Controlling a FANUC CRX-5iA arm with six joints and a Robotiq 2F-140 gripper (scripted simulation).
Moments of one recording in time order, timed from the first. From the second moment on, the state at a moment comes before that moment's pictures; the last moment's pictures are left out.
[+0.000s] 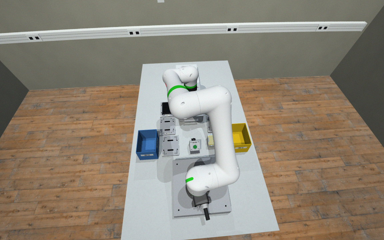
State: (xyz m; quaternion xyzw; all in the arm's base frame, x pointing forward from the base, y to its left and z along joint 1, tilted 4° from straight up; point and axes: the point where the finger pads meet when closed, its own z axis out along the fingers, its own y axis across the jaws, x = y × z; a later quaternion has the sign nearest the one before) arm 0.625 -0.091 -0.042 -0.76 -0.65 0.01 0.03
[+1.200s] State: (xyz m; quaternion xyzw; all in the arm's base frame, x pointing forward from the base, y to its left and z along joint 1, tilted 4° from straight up) arm 0.625 -0.090 -0.051 -0.76 -0.65 0.01 0.03
